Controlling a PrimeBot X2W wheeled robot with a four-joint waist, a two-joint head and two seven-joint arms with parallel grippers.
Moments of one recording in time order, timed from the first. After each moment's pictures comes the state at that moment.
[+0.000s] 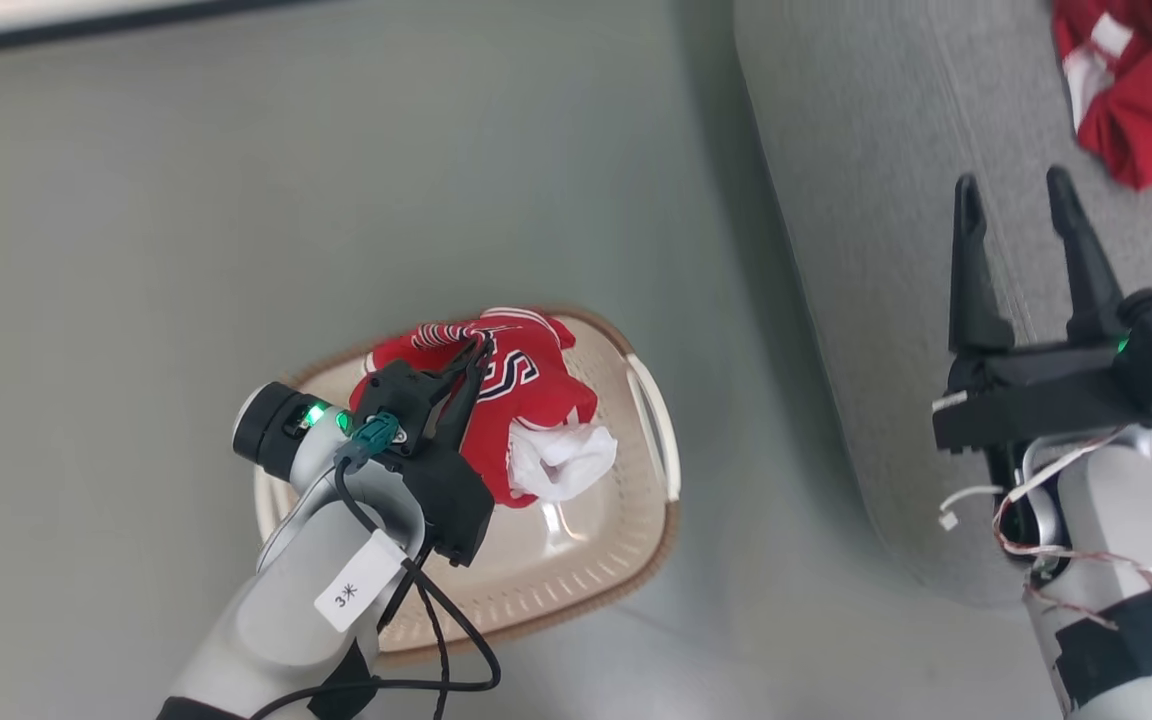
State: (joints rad) left arm -0.69 0.06 -0.52 0.82 -0.25 -0.10 -0.24; right arm -0.53 -0.17 0.15 0.25 0.24 -0.01 -0.26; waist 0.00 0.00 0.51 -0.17
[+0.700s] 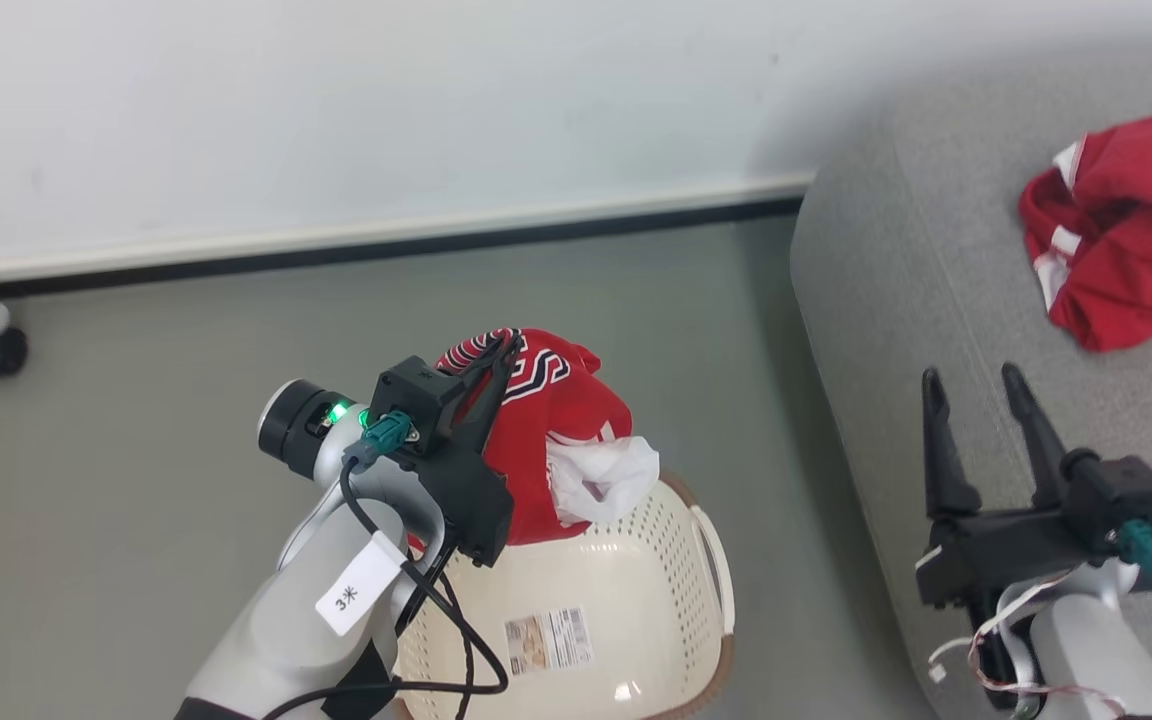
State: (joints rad) left arm -0.69 0.04 -0.54 0.78 -0.31 -0.12 -0.25; right arm -0.32 -0.15 0.15 0.34 0.24 -0.01 -0.26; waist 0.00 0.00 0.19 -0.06
